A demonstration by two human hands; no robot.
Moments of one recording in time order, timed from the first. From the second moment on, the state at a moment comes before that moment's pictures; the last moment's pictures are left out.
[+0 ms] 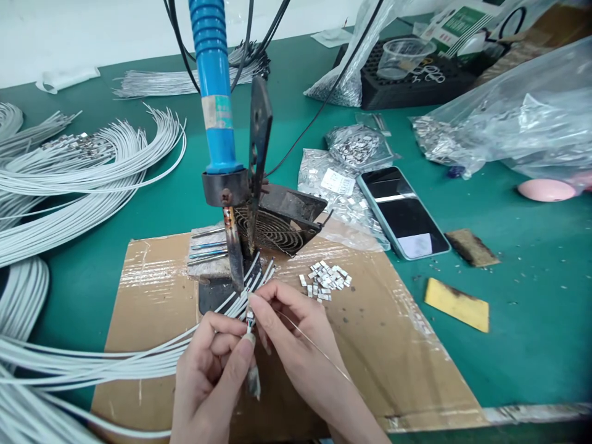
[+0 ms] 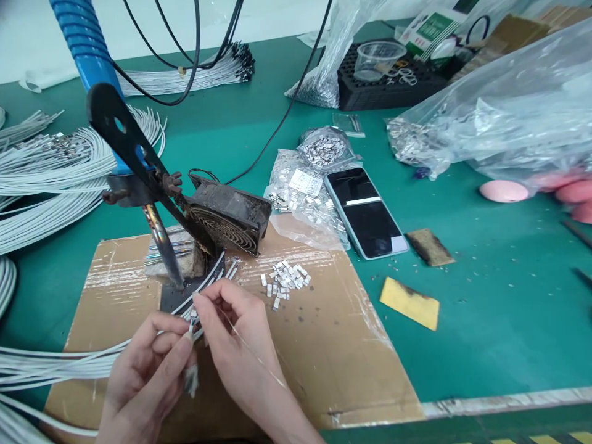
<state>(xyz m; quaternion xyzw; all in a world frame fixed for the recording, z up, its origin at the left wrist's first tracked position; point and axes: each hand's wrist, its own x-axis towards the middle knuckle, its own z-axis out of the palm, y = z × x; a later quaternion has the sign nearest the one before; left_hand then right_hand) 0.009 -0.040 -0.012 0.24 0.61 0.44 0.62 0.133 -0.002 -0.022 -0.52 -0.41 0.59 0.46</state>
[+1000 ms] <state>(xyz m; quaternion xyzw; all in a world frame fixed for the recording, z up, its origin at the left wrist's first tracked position) 0.003 -0.039 -0.005 0.20 0.59 0.41 0.67 0.134 -0.002 -0.019 -0.51 -0.38 0.61 0.47</state>
